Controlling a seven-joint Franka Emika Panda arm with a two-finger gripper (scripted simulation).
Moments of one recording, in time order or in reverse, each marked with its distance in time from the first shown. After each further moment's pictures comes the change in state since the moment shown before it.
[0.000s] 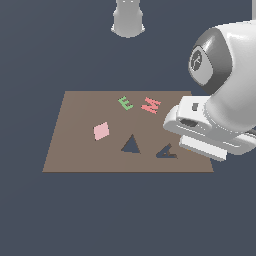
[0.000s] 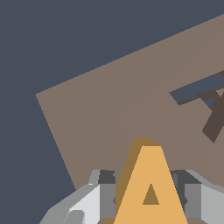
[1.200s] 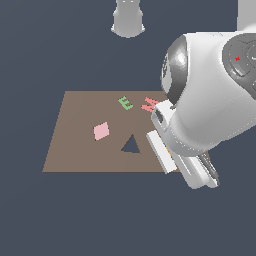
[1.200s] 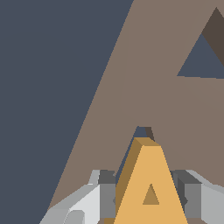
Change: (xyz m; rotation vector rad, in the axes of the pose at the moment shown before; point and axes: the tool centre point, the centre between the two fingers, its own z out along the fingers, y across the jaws) arm 0.059 0.056 -0.002 -0.002 0.000 0.779
